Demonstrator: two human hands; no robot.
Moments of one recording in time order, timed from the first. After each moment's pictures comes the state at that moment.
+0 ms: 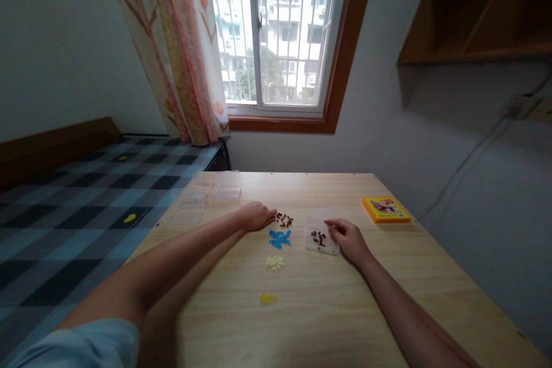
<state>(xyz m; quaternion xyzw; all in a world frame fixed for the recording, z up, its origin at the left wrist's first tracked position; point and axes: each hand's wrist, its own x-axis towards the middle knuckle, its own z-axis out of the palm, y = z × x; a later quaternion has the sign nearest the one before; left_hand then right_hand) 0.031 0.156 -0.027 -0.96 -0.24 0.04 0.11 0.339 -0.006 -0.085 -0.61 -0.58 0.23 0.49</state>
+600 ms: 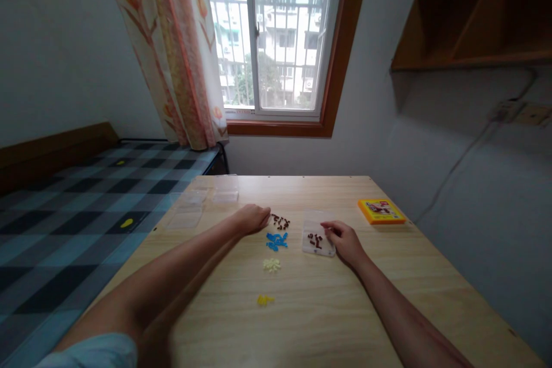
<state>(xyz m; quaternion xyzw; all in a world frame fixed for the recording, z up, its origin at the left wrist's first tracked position) 0.033 0.142 -0.013 -0.95 -0.31 -0.01 0.09 0.337 -0.007 -0.082 -0.60 -0.58 0.23 0.50</state>
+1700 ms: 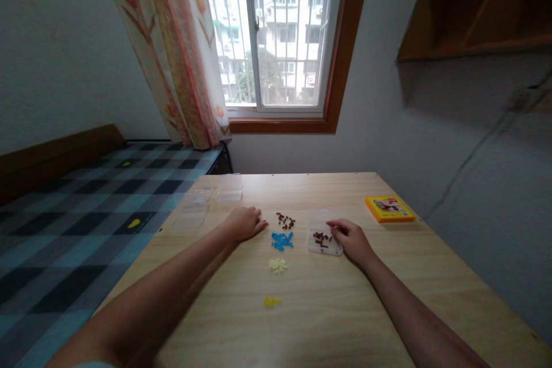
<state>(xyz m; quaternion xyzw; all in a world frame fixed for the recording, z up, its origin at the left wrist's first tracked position) -0.001 0.133 -0.016 -0.92 -0.39 0.01 0.09 0.338 -0.006 -0.084 -0.60 -0.59 0.23 0.49</state>
